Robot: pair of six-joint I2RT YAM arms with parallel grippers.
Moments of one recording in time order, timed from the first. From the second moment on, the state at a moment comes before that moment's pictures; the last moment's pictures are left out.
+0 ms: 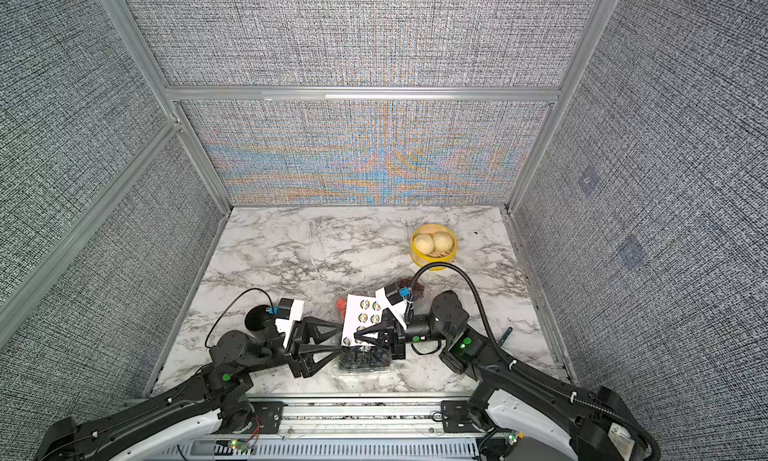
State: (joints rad) left arm -0.98 0.61 0.26 0.58 0.48 -0.59; right arm 0.80 0.93 0.47 0.50 -0.87 0.42
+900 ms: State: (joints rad) left arm -0.98 0.78 0.39 0.47 0.44 -0.52; right arm 0.82 0.97 0.52 0.35 -0.91 0.35
